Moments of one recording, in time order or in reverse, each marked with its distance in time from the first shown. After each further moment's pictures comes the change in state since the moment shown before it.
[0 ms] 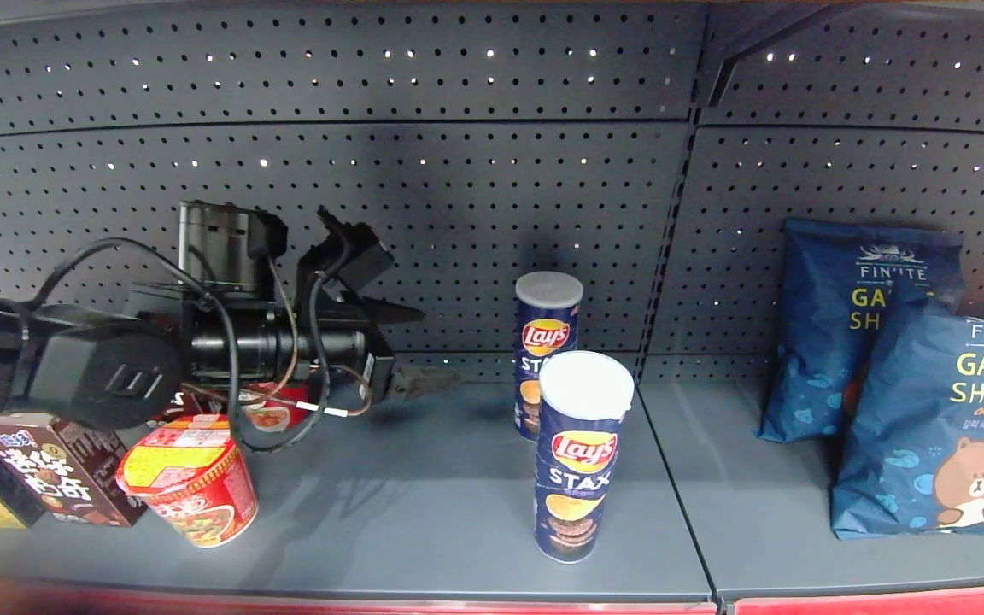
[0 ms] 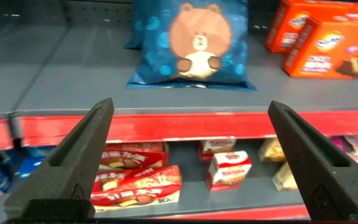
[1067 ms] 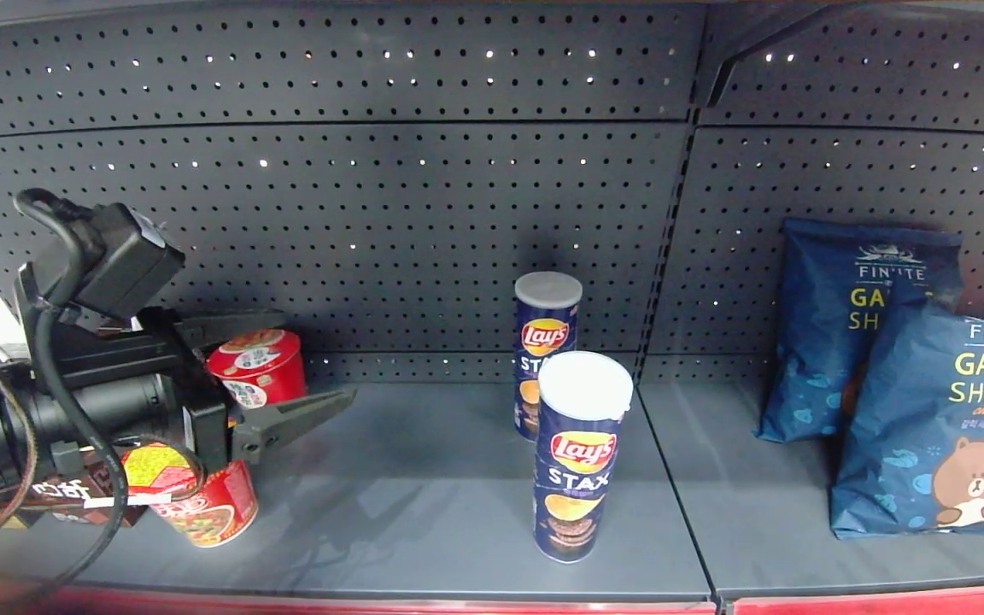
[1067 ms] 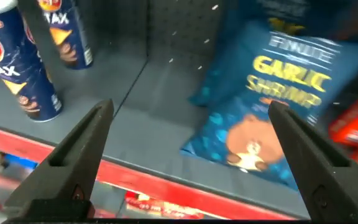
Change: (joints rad) left arm 0.046 -0.486 0.358 -0.033 0.175 -0.079; right arm 0.165 0.699 -0.521 -0.023 0.181 -0.073
